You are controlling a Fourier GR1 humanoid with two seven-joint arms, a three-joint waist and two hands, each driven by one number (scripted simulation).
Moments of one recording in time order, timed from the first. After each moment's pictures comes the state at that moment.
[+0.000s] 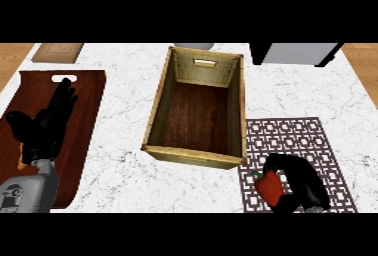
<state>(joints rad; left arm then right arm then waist) -0.20 0.22 0.12 -1.48 -0.01 0.06 0.16 0.09 -0.15 0.18 -1.59 0.85 0.12 0.22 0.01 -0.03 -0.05</state>
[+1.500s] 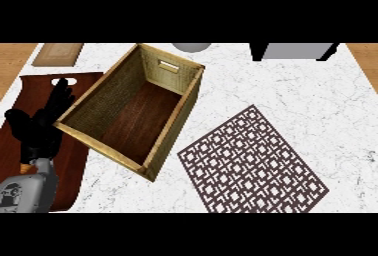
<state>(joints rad) -0.20 0.22 0.14 -1.48 -0.02 0.08 0.18 0.01 -0.11 1.16 -1.74 0.79 -0.62 0.46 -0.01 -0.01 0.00</state>
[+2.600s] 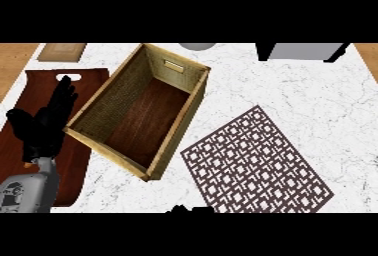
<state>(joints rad) -0.21 0.22 0.12 -1.49 -0.02 0.07 0.17 -0.15 -0.17 1.18 -1.74 1.14 -0.69 0.77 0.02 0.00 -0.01</state>
